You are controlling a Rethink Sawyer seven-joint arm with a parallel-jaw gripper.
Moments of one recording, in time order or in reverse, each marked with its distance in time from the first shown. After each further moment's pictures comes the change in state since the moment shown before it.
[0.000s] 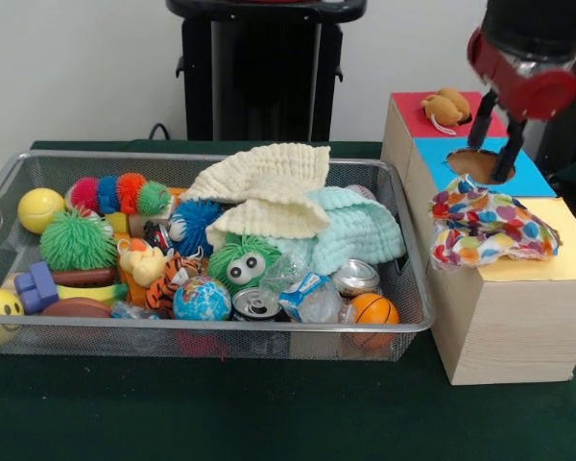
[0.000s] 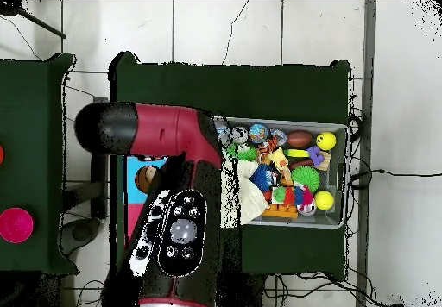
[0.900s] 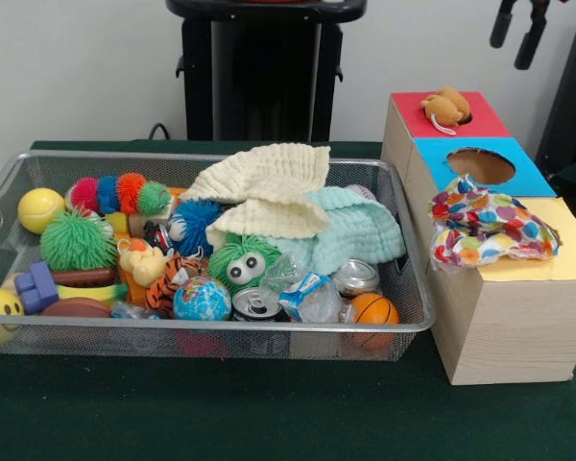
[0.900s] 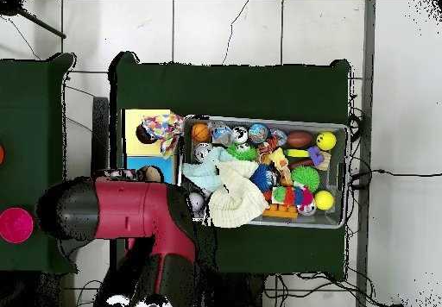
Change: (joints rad) arm 0.115 -0.281 -0.025 0.393 -0.003 -0.159 0.000
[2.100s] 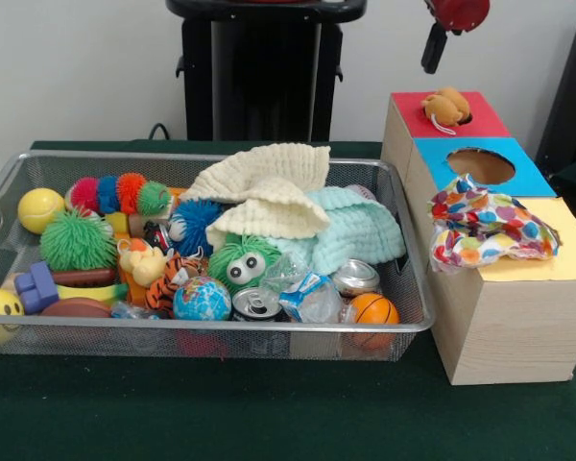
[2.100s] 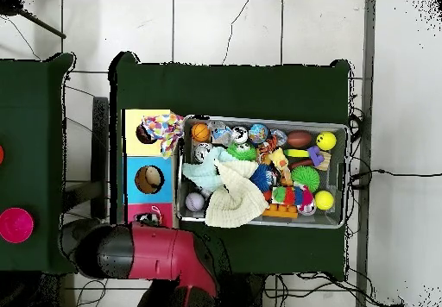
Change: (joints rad) arm -0.017 -0.018 0.002 0.271 -0.018 -0.140 0.000
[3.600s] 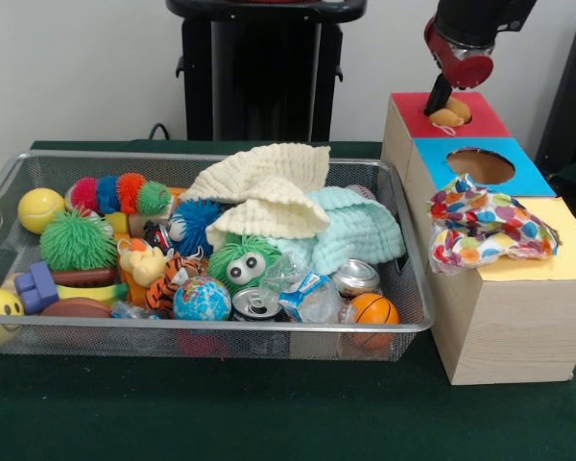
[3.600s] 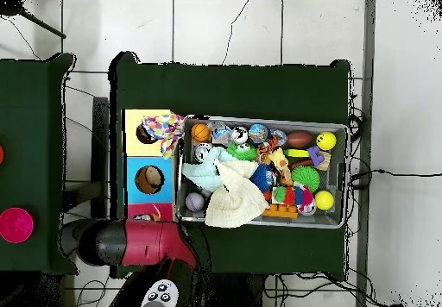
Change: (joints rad) arm 0.045 0.181 0.031 -0.022 0.053 -0.082 0.000
